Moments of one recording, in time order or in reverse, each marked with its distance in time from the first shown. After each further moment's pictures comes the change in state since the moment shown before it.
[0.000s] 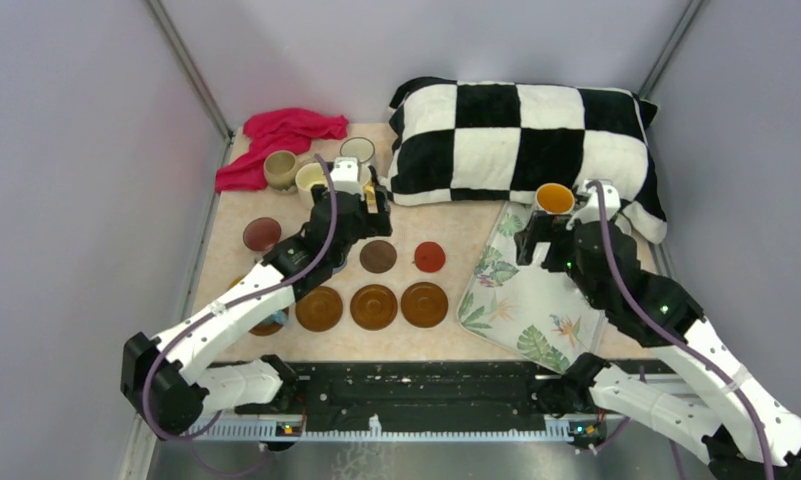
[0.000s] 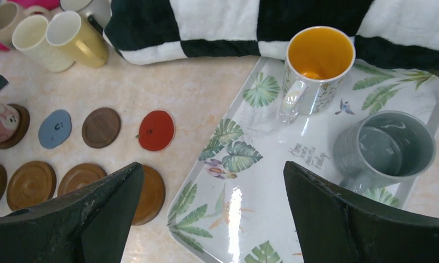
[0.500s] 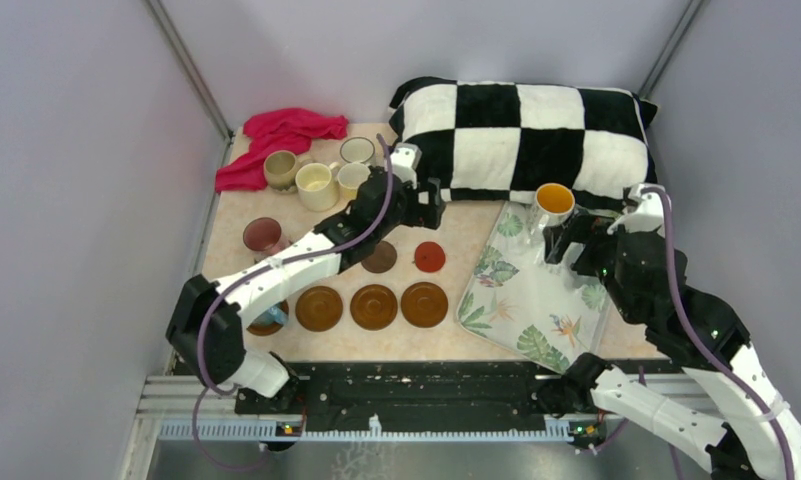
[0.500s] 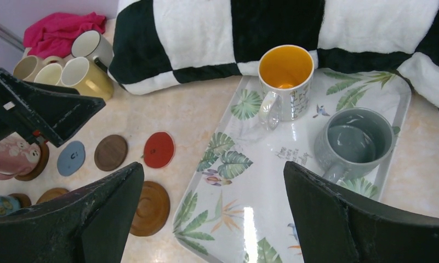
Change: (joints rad) left arm -0.039 0.317 0.148 0.217 0.303 0.037; right arm 0.000 -0.080 0.135 -0.132 0.104 0.054
